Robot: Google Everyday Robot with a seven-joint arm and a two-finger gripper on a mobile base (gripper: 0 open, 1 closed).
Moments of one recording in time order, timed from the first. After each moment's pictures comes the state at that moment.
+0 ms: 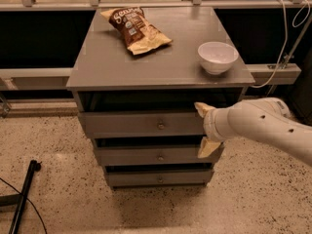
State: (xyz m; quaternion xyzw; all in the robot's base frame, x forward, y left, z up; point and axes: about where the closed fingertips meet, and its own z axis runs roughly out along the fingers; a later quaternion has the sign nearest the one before) arm 0.584 -0.148 0.678 -0.70 0.63 -0.10 0.31
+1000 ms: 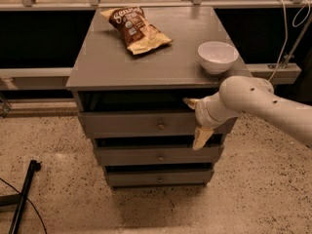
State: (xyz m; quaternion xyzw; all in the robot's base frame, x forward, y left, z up) arm 0.614 -0.124 0.669 -0.75 0.59 -0.03 0.28
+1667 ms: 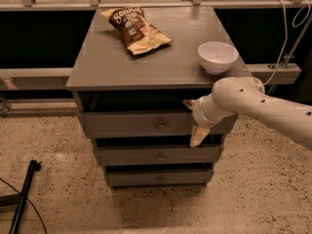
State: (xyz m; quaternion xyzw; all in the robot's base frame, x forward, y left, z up) arm 0.630 -0.124 0.655 -0.74 0.61 -0.04 0.26
